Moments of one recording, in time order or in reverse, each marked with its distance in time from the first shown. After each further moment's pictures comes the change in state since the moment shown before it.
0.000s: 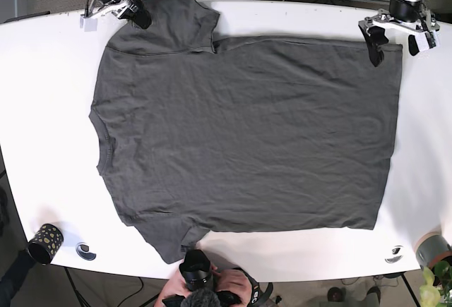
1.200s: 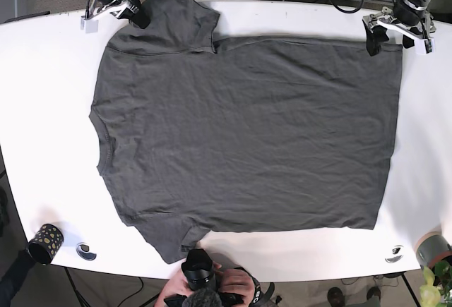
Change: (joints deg) left arm -16.9 11.8 -20.7 -13.2 7.4 -28.5 24.9; right arm 0.8 0.2 0.0 -0.1 0.0 -0.1 -0.2
